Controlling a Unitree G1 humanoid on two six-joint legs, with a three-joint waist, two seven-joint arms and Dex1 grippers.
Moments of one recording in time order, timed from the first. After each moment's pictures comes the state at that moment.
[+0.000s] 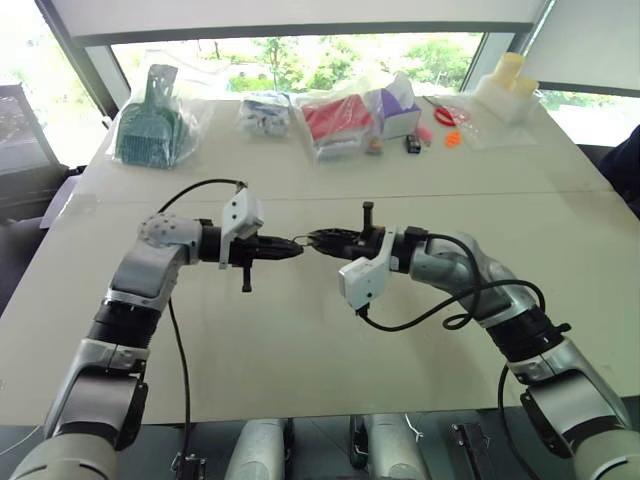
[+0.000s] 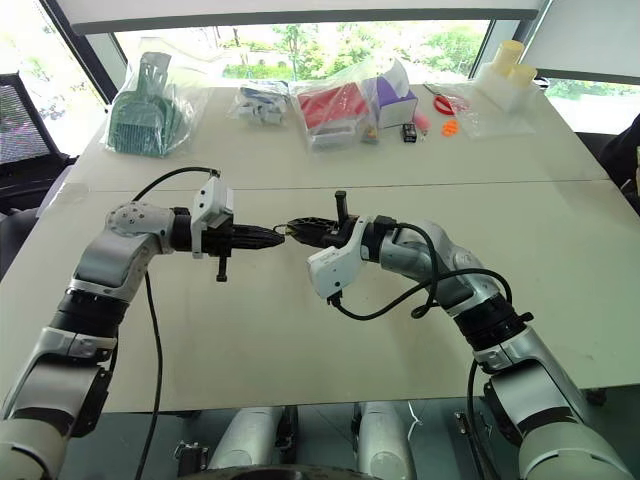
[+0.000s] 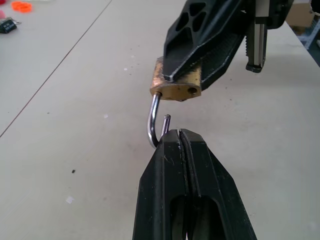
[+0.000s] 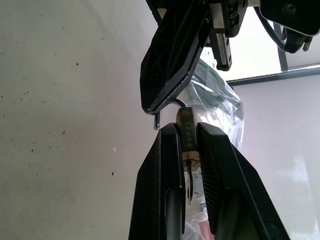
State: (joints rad) left arm -0.67 0.58 -0.14 0.20 -0.31 0.27 -1.28; right arm -0.66 -0.58 0.39 0.07 -0.49 -0.58 0.59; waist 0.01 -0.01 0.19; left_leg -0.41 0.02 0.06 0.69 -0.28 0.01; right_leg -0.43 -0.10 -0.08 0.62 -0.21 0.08
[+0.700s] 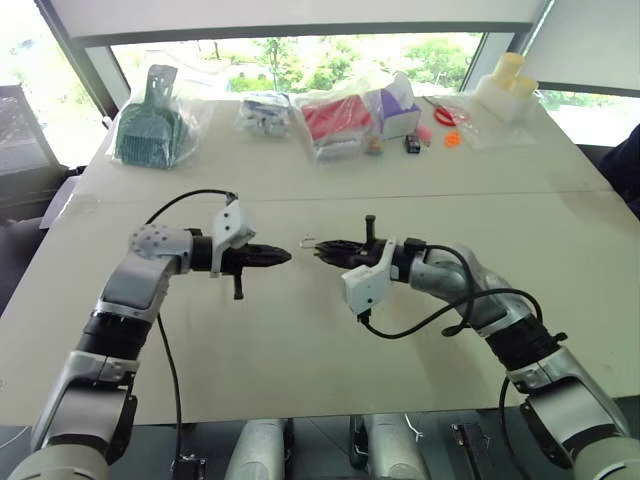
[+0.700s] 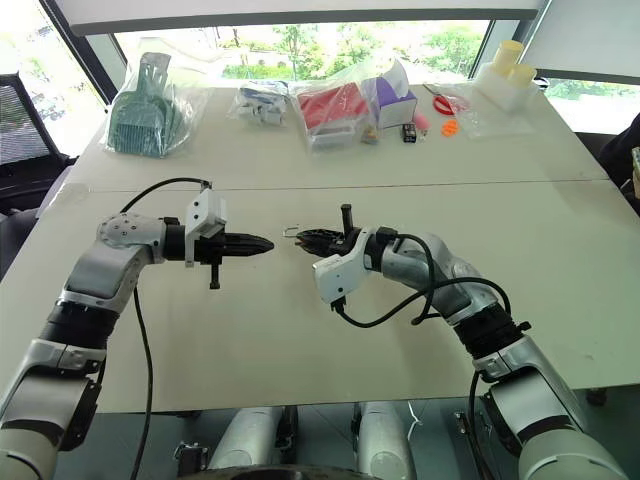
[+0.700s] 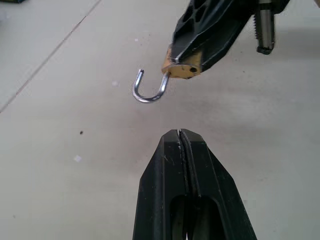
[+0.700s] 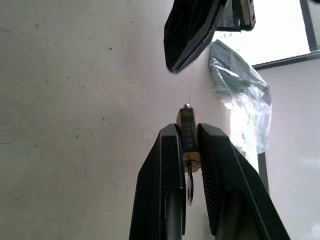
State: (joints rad) left arm -0.55 0.63 -0.12 0.13 -0.29 0.28 -1.23; right arm -0.60 -0.56 0.40 0.17 -0.53 -0.57 0.57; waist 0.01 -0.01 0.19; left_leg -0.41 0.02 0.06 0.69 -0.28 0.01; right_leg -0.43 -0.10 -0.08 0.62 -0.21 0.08
